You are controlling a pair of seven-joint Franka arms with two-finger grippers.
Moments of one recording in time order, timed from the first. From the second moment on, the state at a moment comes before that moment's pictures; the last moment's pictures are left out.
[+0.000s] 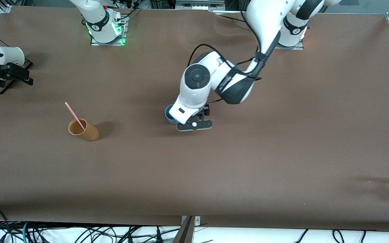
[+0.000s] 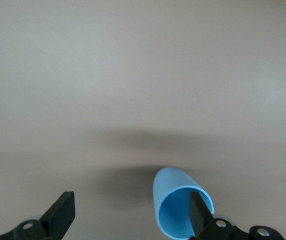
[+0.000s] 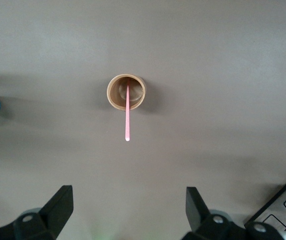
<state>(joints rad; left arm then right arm) -0.66 0.82 -0.05 -1.00 -0.07 1.89 -0.84 -0.02 0.03 -0.06 -1.63 0.03 1.58 -0.16</state>
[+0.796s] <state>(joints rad) -0.34 0.57 -0.05 -1.07 -0.10 1.71 -0.52 -0.01 0.28 -0.05 -1.68 0.03 1.75 -0.16</state>
